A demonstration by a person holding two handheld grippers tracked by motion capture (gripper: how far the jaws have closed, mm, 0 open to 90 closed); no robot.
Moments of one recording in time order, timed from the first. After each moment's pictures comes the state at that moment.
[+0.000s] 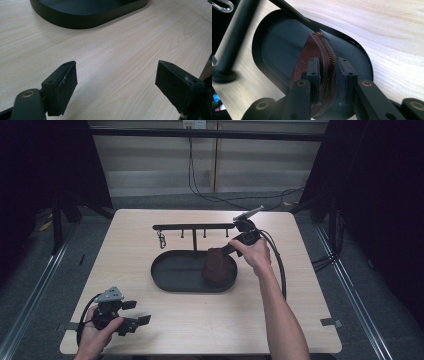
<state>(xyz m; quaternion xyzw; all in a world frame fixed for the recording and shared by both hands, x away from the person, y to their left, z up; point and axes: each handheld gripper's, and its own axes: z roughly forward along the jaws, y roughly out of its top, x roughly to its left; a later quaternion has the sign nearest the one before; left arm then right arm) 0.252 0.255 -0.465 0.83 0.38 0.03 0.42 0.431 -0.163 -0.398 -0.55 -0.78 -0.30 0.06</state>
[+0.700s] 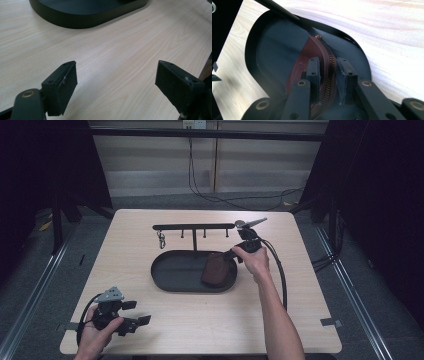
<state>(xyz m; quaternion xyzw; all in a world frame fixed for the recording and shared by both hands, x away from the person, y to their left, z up) 0.252 0.255 -0.465 0.83 0.38 0.03 0.42 0.432 -0.176 -0.439 -0.56 -0.75 -0.33 0.08</state>
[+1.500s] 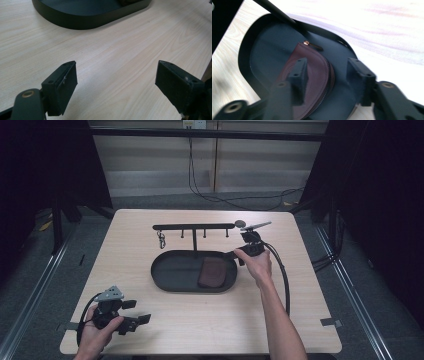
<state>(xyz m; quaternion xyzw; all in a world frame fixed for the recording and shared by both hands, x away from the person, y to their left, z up) 0.254 0.255 -0.466 0.82 0.38 0.03 0.42 0.419 -0.184 -0.442 -0.55 -0.75 -0.36 0.03</state>
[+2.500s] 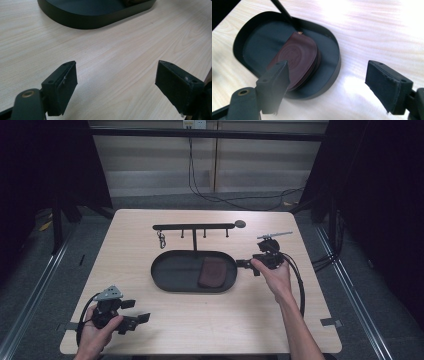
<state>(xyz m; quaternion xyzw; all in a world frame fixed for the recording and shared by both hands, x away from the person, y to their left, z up) 0.255 0.257 -0.466 0.82 0.39 0.03 0.41 0.358 -0.215 -0.419 -0.53 -0.75 -0.38 -0.06</state>
